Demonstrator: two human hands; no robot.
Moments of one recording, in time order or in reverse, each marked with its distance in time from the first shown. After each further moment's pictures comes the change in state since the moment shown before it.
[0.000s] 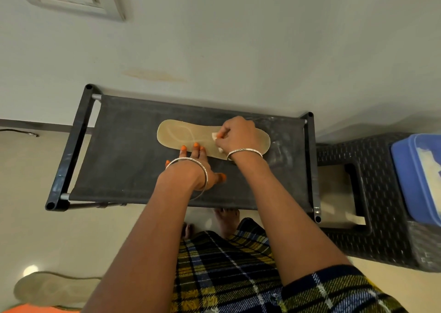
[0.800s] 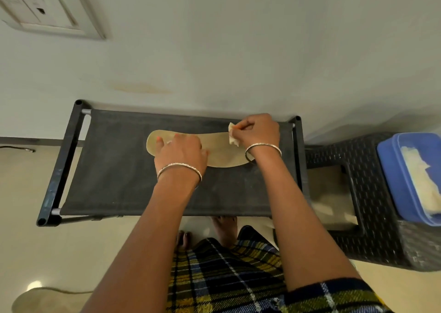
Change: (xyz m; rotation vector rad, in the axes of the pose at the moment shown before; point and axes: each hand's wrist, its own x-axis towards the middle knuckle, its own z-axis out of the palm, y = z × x) left_hand -0.020 0.017 -0.023 -0.020 0.652 -0.050; right_hand 0.004 0.041 -0.046 0.389 0.151 0.177
